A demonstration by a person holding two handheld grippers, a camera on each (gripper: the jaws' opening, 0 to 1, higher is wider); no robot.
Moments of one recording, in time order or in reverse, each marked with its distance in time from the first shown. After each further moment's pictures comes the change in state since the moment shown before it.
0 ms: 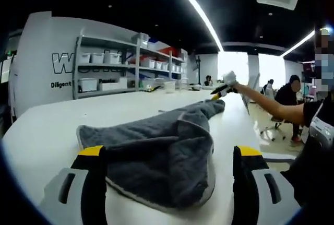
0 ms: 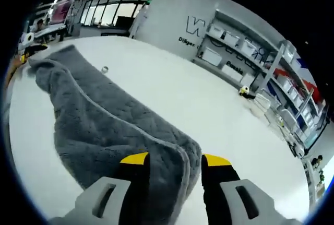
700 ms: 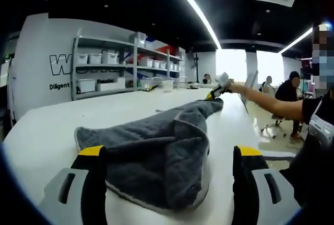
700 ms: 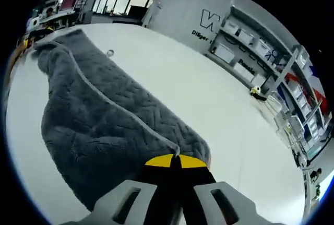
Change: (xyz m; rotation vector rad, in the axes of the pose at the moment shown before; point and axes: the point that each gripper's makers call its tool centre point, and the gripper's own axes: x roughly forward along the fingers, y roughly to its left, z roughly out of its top) left arm -0.001 -0.006 0.002 0.020 0.007 -0.008; right arm 0.015 0.012 -0.013 -0.084 0.021 0.056
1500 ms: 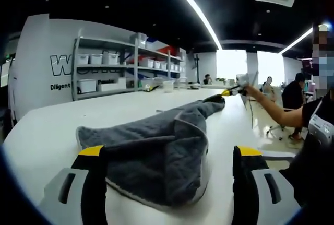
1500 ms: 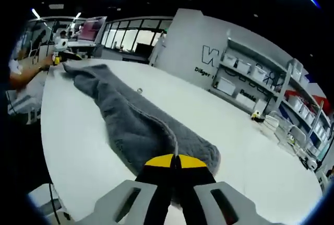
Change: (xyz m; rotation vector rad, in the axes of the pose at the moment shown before) left arm -0.004 -0.001 -0.001 -0.001 0.003 0.005; right arm -0.105 0.047 0.000 0.054 -0.356 0.062
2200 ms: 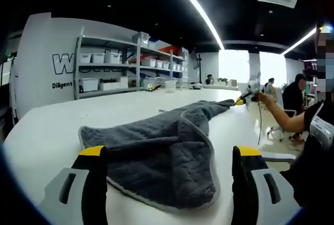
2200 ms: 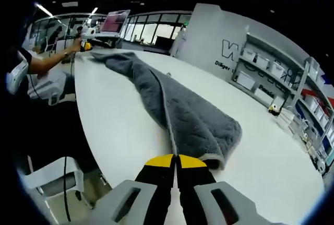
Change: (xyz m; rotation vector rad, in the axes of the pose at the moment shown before) left arm 0.001 0.000 0.000 -0.012 0.005 0.018; right arm -0.039 0.051 -0.055 -0.032 0.102 0.177
